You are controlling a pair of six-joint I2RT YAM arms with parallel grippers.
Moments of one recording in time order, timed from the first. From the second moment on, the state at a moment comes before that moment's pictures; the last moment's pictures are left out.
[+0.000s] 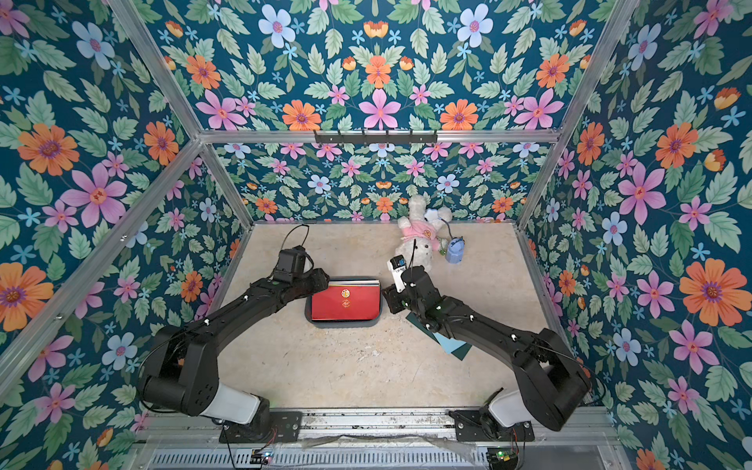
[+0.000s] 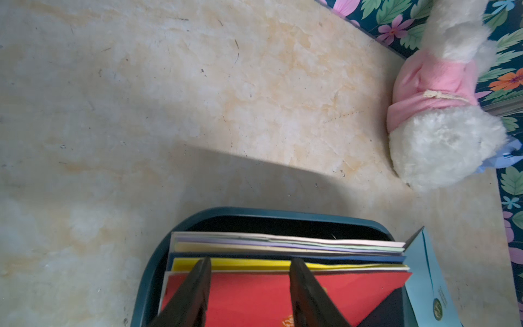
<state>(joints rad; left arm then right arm) -0.33 1.50 0.94 -0.24 0.05 -0.54 0.73 1.41 0.83 0.03 -0.05 0.27</state>
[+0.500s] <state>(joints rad) -0.33 1.59 0.95 -0.16 0.00 -0.51 0.70 1.31 0.70 0.06 -0.03 0.29</state>
